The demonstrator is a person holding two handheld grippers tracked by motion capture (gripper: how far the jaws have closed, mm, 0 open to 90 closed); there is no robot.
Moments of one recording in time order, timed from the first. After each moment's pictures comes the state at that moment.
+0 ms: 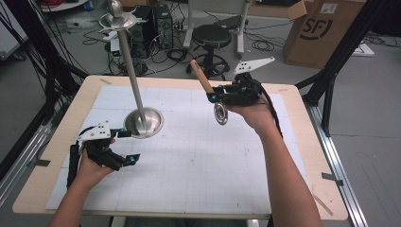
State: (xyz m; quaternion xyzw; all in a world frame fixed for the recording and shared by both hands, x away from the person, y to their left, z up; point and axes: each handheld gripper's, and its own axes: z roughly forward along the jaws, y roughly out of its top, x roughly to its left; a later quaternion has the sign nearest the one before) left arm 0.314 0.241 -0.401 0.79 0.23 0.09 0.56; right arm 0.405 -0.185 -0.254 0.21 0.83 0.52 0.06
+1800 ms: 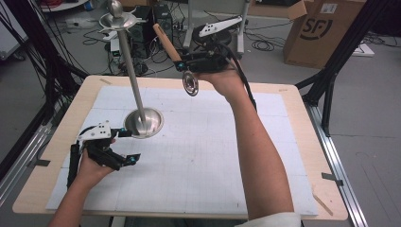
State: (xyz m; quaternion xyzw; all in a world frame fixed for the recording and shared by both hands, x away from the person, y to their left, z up) left arm 0.315 0.240 -0.401 0.79 0.22 0.09 0.56; right arm 0.448 -0.104 -0.191 0.15 0.82 0.55 0.06
